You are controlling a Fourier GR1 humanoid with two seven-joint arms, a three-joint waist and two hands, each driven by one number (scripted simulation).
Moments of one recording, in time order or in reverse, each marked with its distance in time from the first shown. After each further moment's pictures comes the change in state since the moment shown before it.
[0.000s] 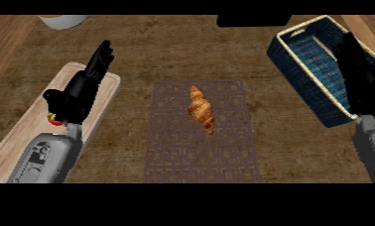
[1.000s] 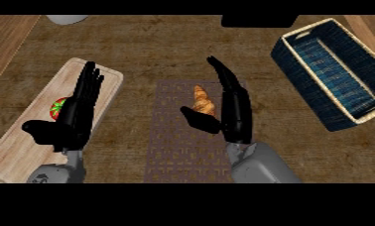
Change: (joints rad) left arm 0.200 -0.117 0.042 -0.127 0.037 0.127 -0.023; right arm -0.101 0.401 0.576 -0.061 0.803 -0.480 0.329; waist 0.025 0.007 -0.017
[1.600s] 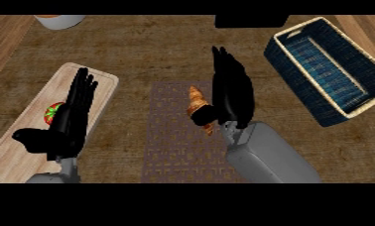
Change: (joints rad) left arm 0.056 0.004 0.012 -0.035 0.004 0.009 0.003; right arm -0.204 -0.040 0.017 -0.043 0.234 0.539 0.607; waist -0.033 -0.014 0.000
